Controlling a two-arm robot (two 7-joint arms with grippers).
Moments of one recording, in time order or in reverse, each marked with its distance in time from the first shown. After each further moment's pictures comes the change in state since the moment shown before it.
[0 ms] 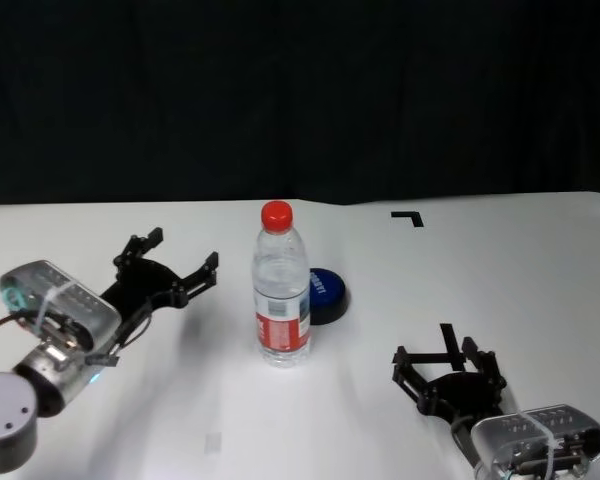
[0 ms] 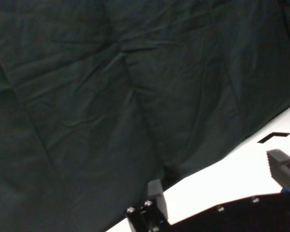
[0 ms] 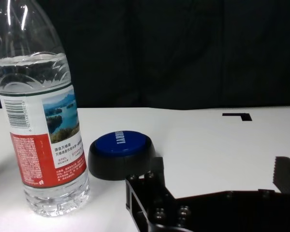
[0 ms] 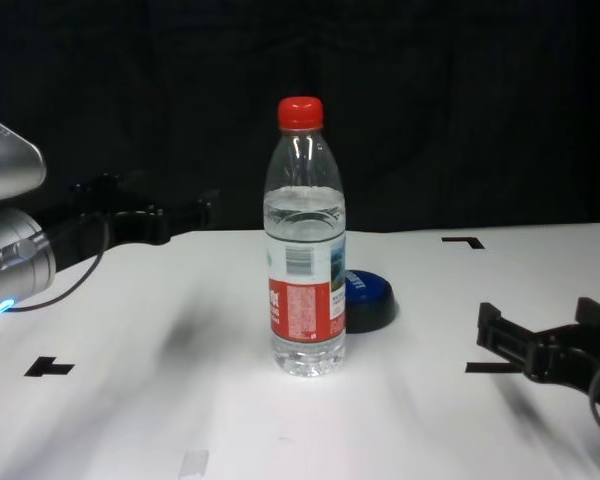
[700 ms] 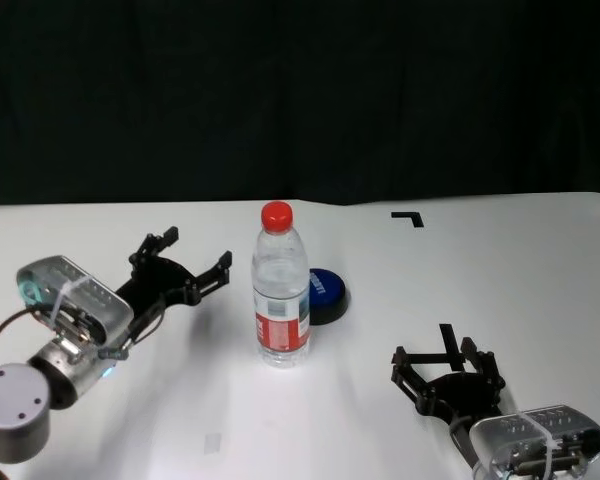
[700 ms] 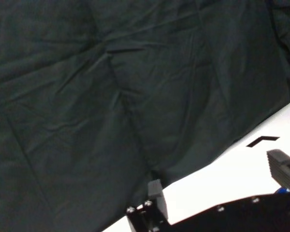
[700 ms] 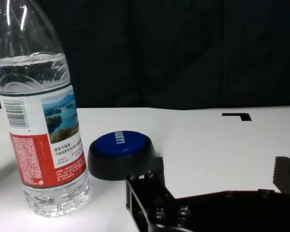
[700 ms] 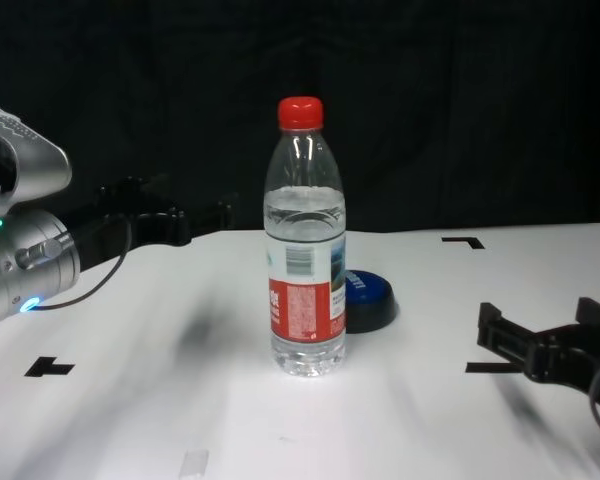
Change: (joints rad) left arm -0.059 -0.012 0.038 0.085 -0.016 -0.032 -0.020; right arm 0.000 0.000 0.000 0.000 0.000 0.000 0.000
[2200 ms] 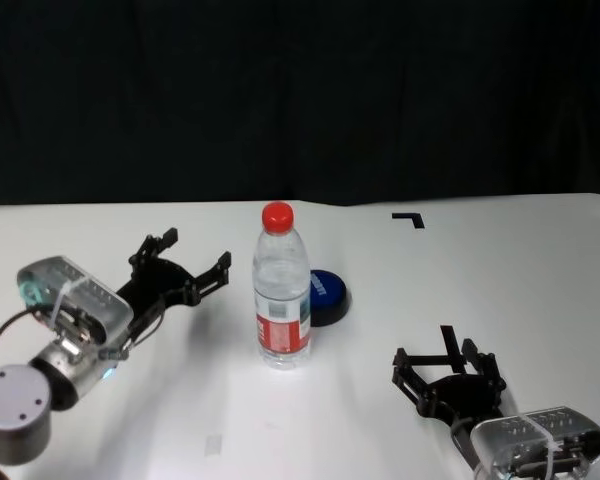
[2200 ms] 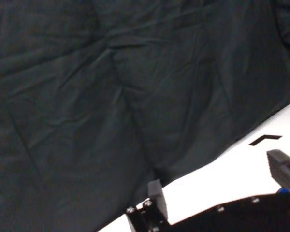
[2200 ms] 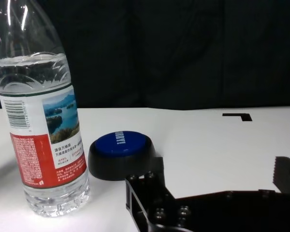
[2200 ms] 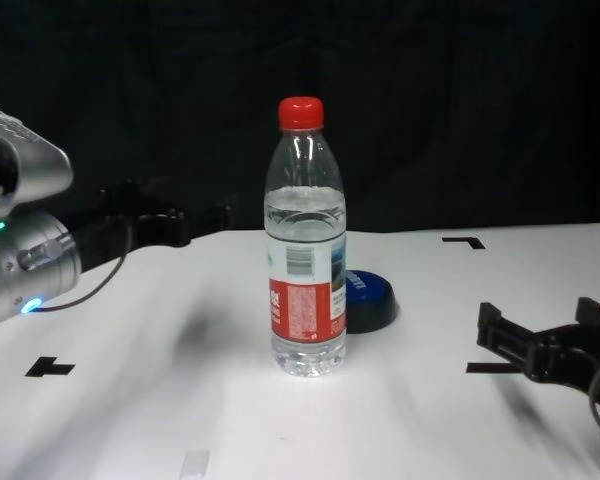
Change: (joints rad) left arm -0.006 0.000 0.005 0.014 -0.014 0.000 0.011; right arm 0.000 0.000 0.000 0.000 0.000 0.000 0.000
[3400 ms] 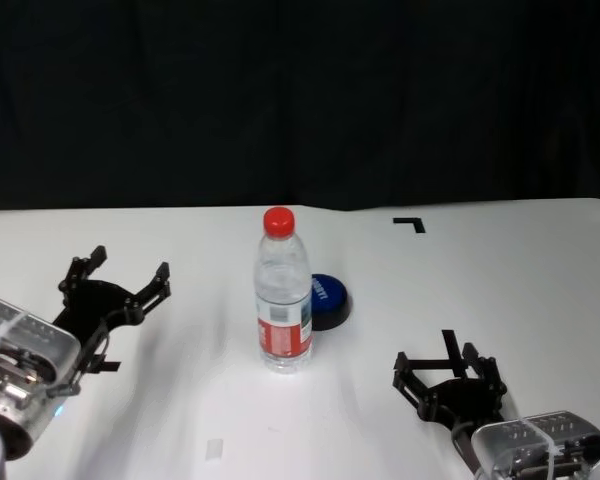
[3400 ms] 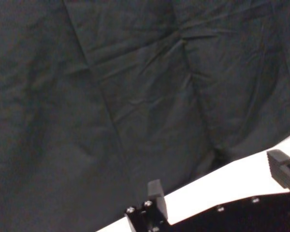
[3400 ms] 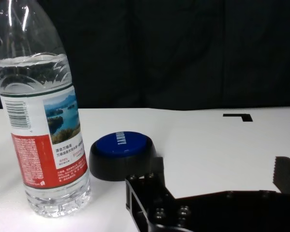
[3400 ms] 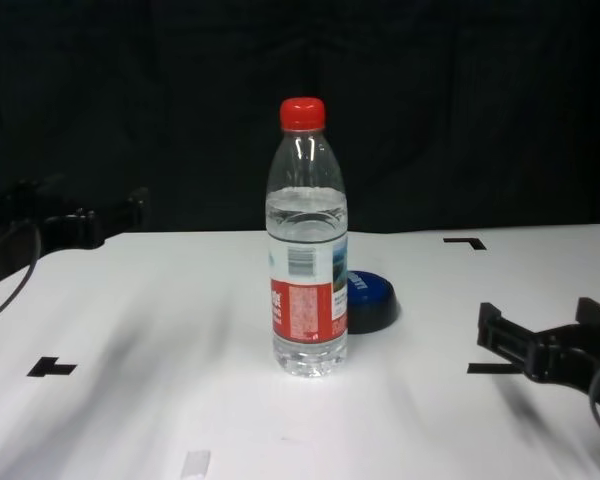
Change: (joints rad) left arm 0.206 0.019 -0.129 -0.254 0.039 0.094 0.129; right arm 0.000 0.000 0.000 0.000 0.000 0.000 0.000
